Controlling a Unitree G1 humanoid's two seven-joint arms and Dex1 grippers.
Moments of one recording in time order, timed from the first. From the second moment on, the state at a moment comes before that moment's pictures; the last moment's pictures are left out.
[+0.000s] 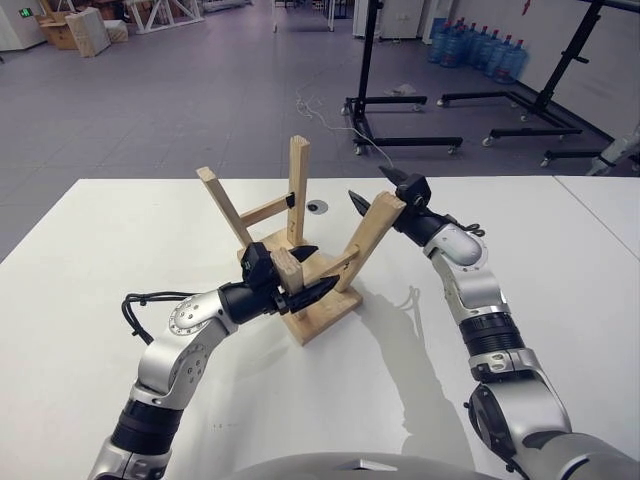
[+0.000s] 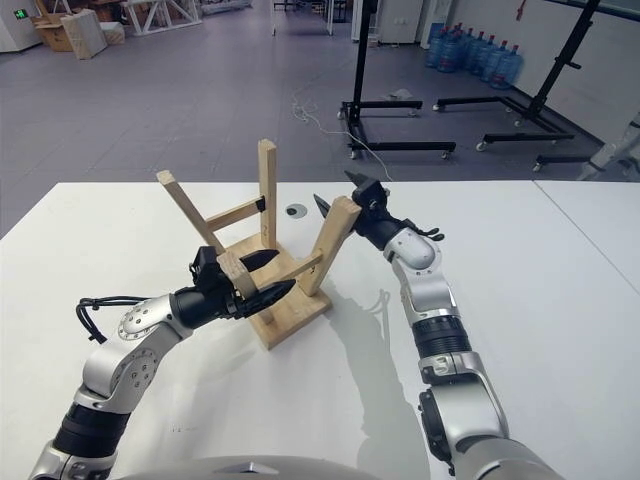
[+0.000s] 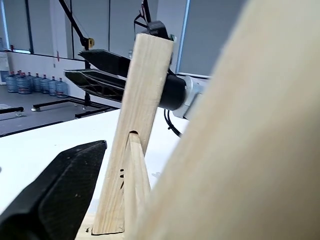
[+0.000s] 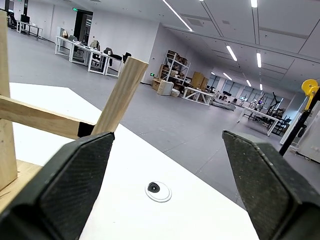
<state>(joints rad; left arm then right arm) -0.09 0.32 -0.15 -0.27 -0.54 0.30 -0.77 -0.53 -0.28 0.06 0.35 0.14 -0.16 0.57</state>
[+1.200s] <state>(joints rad) 0.40 0.47 0.51 -0.47 -0.91 0.34 -0.78 -0.31 -0.28 0.31 0.06 0.37 -0.06 1.08</state>
